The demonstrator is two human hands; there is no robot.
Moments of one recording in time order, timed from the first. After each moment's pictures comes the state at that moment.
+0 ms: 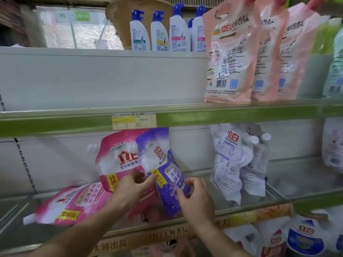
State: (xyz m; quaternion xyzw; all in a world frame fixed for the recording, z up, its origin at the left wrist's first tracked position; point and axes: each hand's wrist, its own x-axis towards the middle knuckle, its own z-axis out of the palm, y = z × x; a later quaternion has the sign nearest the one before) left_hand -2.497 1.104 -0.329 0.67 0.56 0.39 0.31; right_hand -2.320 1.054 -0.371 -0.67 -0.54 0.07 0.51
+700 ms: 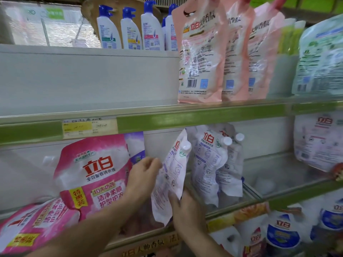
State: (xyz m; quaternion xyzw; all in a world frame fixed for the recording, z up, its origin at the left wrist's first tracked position) left_hand -2.386 1.109 -0.298 0.66 0.45 0.48 0.36; right_hand -2.274 1.053 -0.376 -0.68 -0.55 0.07 0.48
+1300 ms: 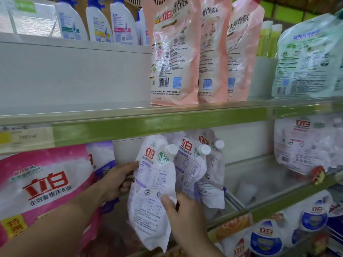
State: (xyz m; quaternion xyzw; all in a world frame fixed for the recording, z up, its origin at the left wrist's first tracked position) left_hand -2.356 1.239 -0.331 0.56 0.40 0.35 0.63; right_hand -2.209 1.061 -0.364 -0.68 -0.55 0.06 0.48
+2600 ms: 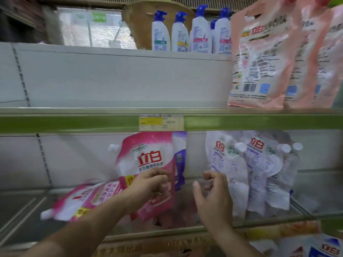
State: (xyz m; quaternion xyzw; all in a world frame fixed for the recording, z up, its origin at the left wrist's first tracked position) left_hand -2.521 1.128 -0.323 0.59 0.40 0.39 0.58; right_hand -2.338 1.059 -0.348 -0.59 -0.56 -0.04 0.58
